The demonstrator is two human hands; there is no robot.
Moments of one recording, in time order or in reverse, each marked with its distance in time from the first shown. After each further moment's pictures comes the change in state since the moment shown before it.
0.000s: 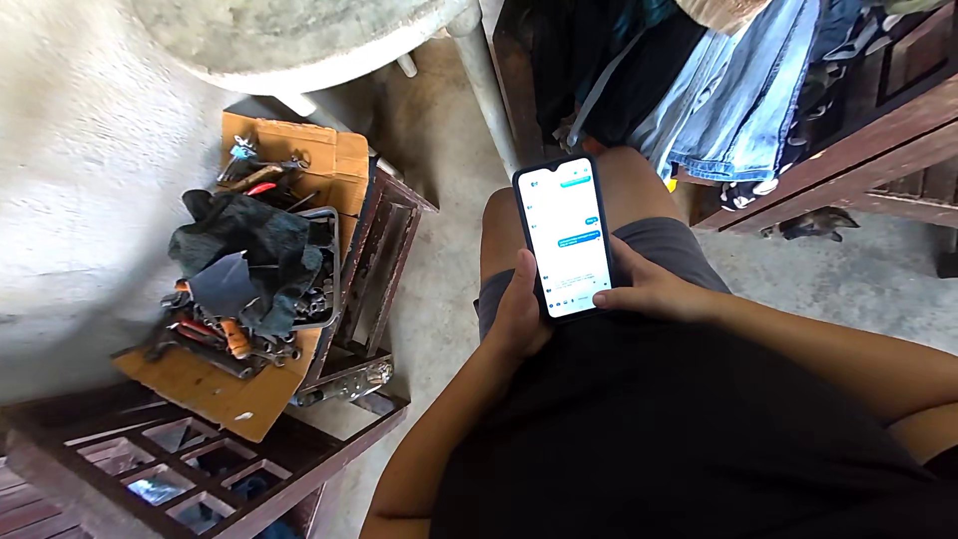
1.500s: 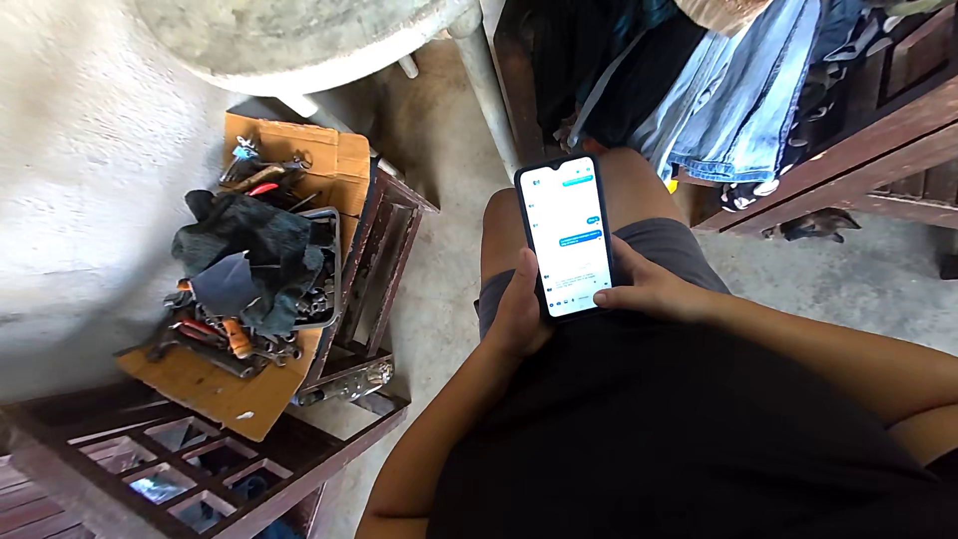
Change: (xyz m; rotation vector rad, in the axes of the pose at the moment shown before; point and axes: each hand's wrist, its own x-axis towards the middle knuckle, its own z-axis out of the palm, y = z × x) left_hand 0.001 0.003 0.003 0.035 0.015 -0.016; right_hand -0.001 -0.001 0.000 0.001 0.013 0.002
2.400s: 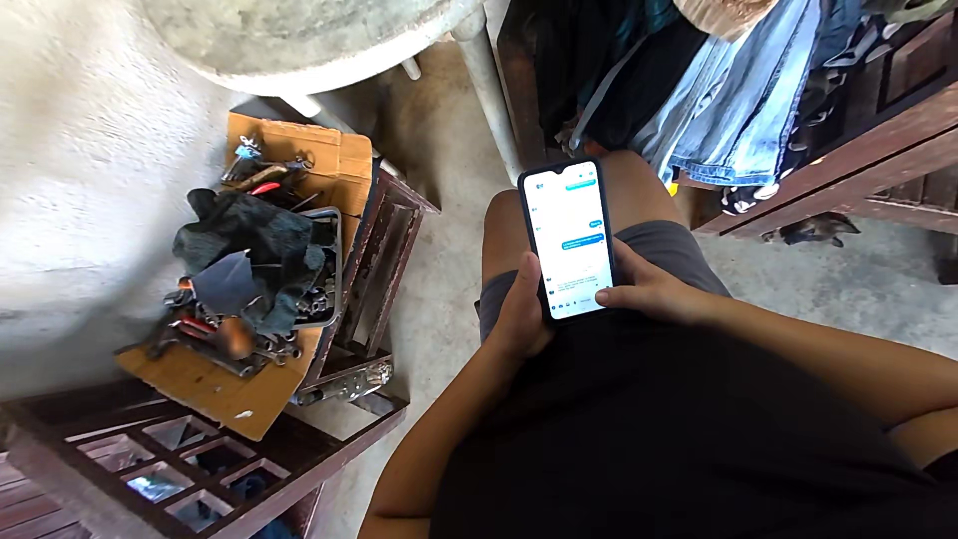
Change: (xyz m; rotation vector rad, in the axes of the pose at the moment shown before) left_hand -0.001 -0.003 0.000 -0.004 0.002 0.030; right_hand 0.001 0.000 0.001 0.021 0.007 0.007
